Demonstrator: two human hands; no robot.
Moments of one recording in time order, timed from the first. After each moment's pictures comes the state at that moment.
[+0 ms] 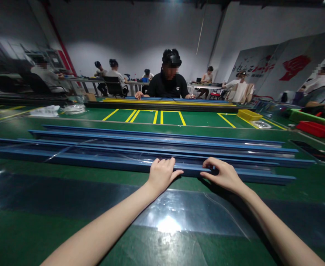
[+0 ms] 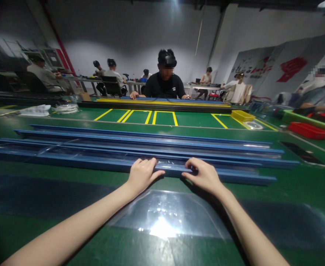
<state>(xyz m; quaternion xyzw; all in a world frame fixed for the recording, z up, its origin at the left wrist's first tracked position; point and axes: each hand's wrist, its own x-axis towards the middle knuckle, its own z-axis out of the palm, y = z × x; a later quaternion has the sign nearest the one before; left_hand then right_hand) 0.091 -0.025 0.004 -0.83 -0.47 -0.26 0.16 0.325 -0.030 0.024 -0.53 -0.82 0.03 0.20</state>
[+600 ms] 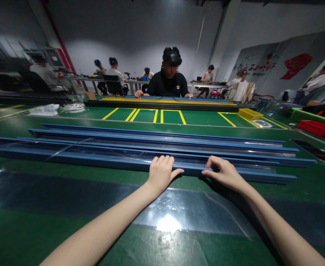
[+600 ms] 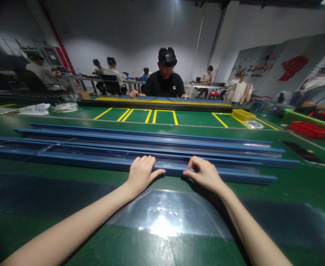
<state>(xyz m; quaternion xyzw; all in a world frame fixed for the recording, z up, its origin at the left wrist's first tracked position) 0.091 -0.026 0.006 -0.82 -0.49 -0.27 0.14 0.326 -0.028 0.030 -0.54 -0.81 0.09 0.22</state>
